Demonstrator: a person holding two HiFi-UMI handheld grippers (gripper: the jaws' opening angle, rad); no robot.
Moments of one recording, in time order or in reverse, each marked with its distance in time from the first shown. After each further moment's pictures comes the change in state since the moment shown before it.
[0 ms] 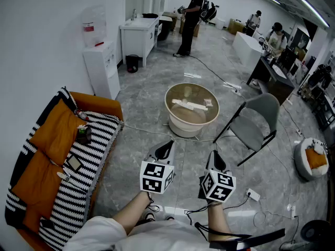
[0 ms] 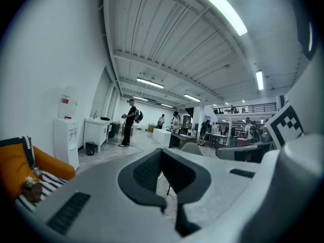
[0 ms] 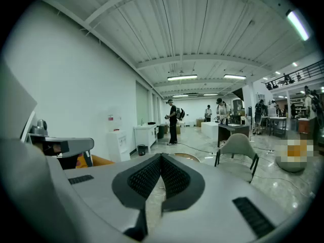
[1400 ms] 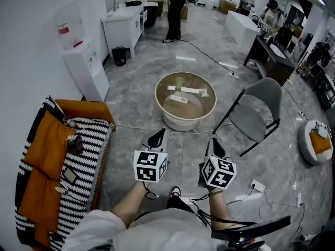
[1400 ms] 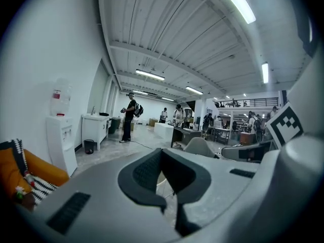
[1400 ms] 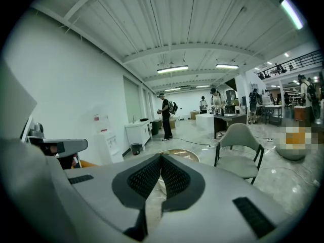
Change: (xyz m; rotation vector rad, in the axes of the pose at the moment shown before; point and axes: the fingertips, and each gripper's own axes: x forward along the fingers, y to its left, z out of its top) left arm 0.155 0.053 -0.005 0.020 0.070 0.013; right arm 0.148 -0.068 0.000 0.094 0.055 -0.043
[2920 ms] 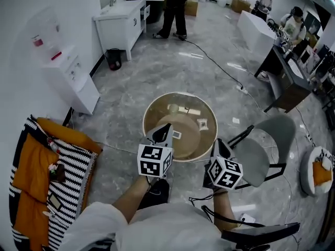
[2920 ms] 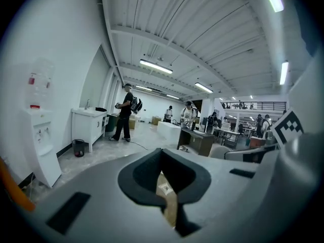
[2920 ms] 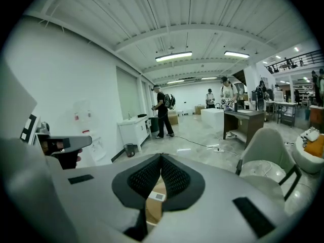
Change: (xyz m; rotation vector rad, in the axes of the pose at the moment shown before) left arm 0.400 0.103 0.069 -0.056 0.032 0.025; right arm 0.379 -0.118 0.115 -0.008 0.079 0.050
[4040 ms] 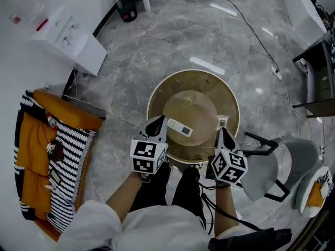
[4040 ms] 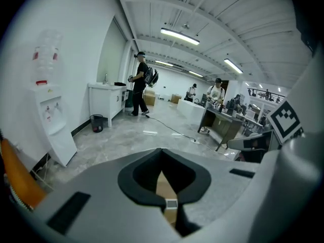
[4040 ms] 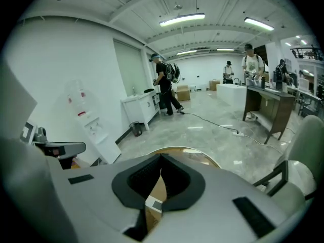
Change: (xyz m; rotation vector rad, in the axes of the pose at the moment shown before) left arm 0.194 0.159 -0.090 -0.119 0.284 0.211; right arm 0.294 -0.018 -0.036 -0.015 0.305 0.146
